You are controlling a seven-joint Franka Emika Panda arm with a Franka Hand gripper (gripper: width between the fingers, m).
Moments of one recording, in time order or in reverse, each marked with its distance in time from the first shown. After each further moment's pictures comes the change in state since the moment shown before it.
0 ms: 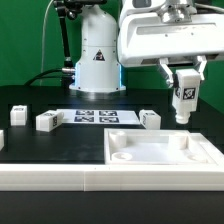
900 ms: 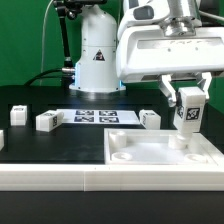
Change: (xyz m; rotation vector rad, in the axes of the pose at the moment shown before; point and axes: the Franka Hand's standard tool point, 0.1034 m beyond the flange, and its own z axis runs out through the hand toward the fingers) arm 0.028 0.016 0.037 -0.005 0.002 -0.056
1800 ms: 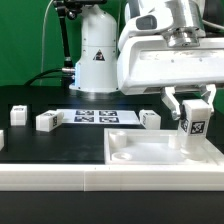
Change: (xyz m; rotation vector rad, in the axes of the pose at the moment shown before) arm 0.006 -0.003 0.022 0.007 0.010 -0.017
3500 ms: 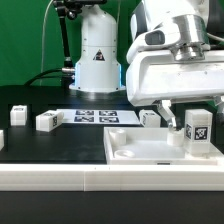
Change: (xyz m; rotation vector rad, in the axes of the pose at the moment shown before) arm -0.027 -0.019 0.009 0.014 -0.037 -0.011
